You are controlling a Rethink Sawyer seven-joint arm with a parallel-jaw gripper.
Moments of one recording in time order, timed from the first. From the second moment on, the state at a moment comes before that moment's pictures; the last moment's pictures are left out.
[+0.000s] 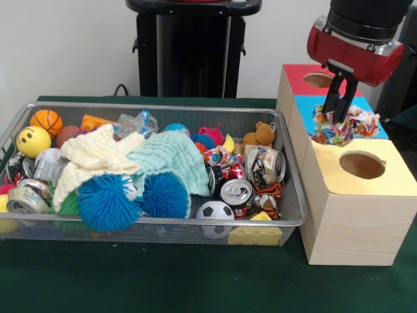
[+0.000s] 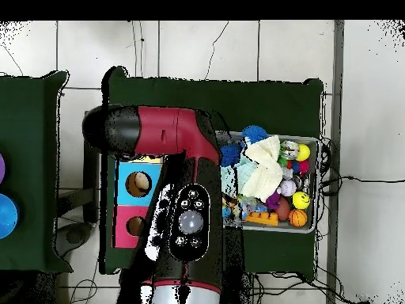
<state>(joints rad) 0.09 -0.56 -0.17 1.23 0.07 0.95 2.49</state>
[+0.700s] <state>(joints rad) 0.14 -0.55 -0.17 1.25 0.09 0.86 2.49</state>
